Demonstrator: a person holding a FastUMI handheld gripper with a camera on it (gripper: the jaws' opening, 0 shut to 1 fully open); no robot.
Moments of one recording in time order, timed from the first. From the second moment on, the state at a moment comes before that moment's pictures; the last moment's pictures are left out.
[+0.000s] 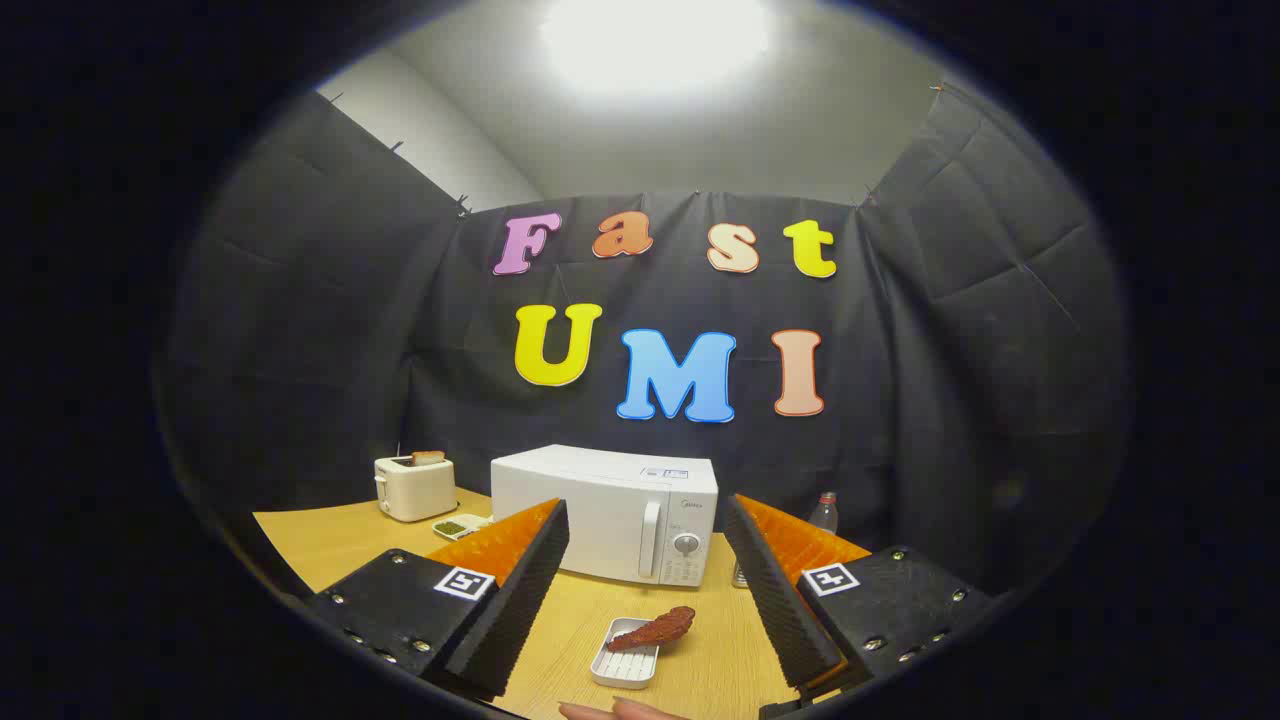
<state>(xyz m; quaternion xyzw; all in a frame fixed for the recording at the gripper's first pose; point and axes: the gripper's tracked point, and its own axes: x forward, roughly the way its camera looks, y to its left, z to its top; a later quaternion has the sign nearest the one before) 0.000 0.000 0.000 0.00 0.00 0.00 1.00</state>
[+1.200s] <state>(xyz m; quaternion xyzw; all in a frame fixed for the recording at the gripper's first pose) 0.043 0.011 -0.032 0.01 0.03 0.01 1.00</state>
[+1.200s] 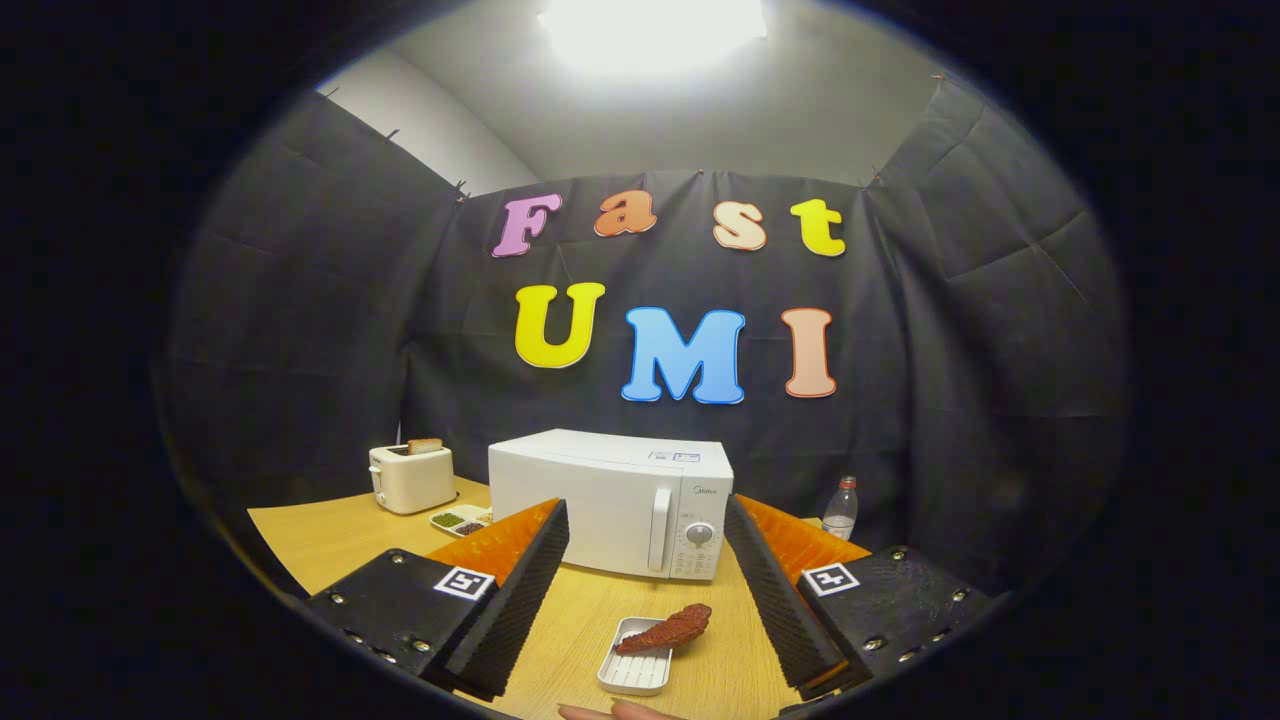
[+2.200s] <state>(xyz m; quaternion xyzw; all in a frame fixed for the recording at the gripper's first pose) 0.190 0.014 -0.095 0.03 0.03 -0.01 1.00</state>
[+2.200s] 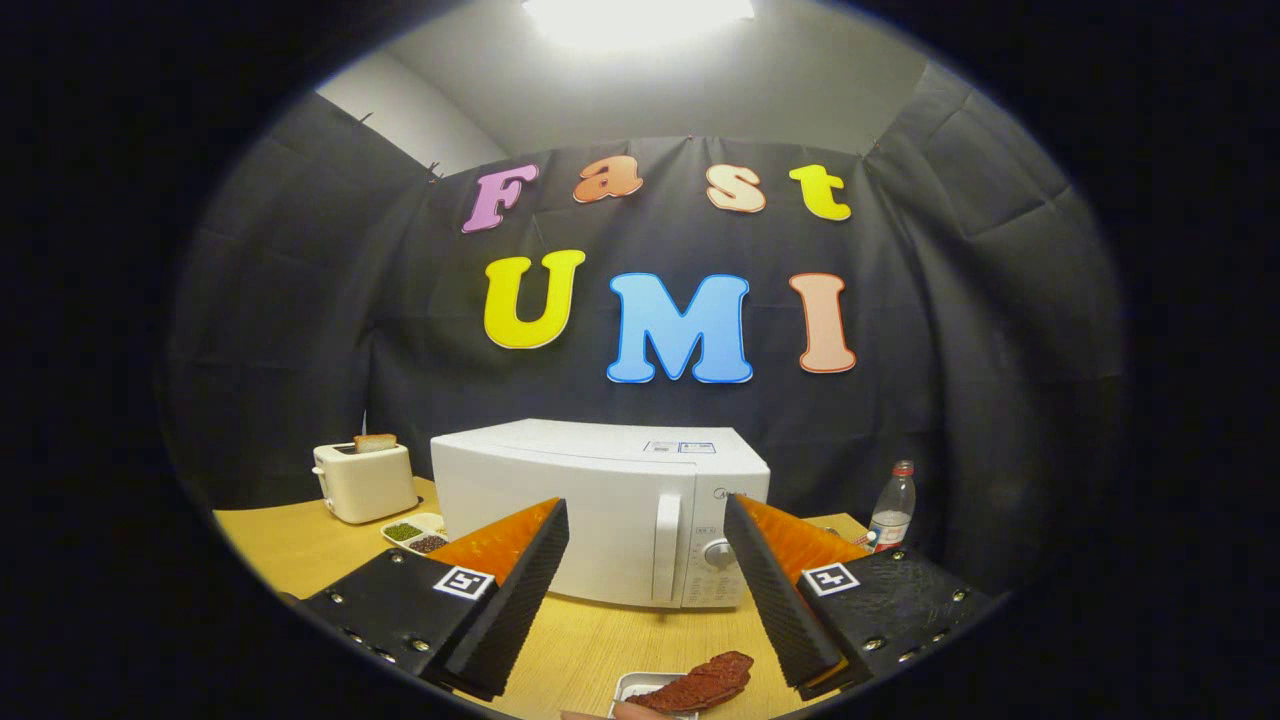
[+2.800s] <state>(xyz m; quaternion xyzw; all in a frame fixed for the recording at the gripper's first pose) 0.276 -0.005 -0.169 0.07 0.08 -0.03 0.99</state>
